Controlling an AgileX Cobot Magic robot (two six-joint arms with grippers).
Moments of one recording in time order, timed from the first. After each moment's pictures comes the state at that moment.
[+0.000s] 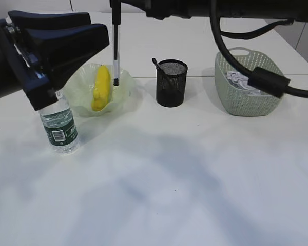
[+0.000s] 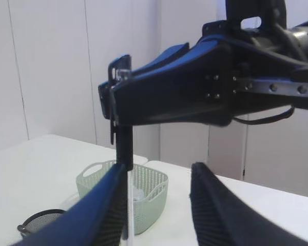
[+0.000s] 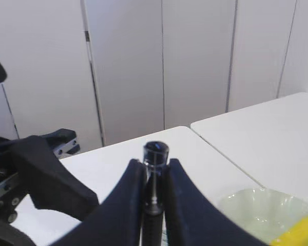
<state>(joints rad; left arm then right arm) -0.48 1.22 -0.56 0.63 -0.84 -0.54 0.46 1.51 -1.19 1.78 0.70 -1.89</state>
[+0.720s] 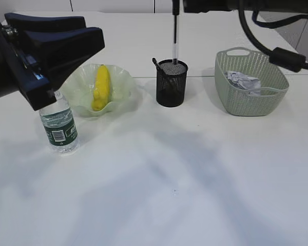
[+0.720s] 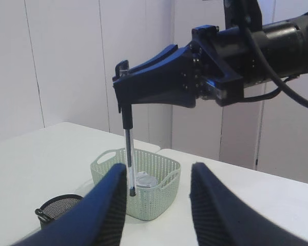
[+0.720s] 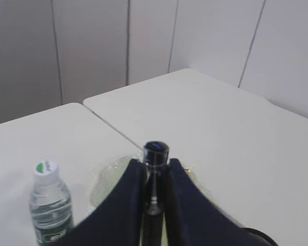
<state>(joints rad) -0.48 1.20 -0.56 0.62 -0.76 -0.53 0.36 1.52 -1.19 1.80 0.44 -2.00</state>
